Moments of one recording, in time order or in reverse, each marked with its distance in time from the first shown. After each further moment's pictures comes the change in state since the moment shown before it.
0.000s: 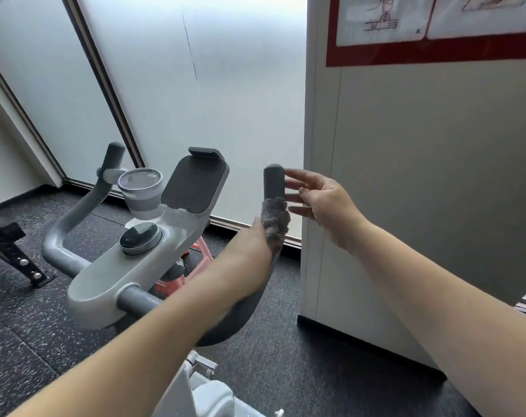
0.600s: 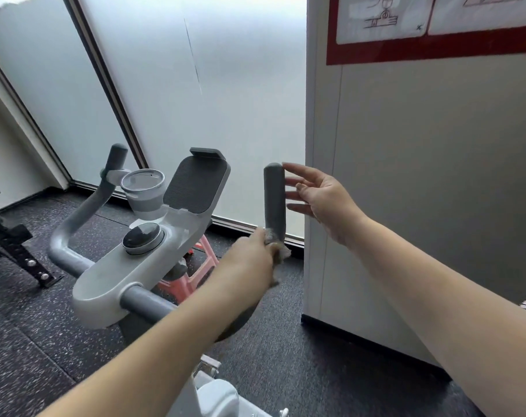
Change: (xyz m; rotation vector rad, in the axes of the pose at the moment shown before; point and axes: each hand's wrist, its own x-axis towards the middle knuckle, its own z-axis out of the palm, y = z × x) left_hand -0.027 0.008 -0.006 -0.156 -0.026 0.002; right_hand 0.001 -0.001 0.001 0.016 -0.013 -0.013
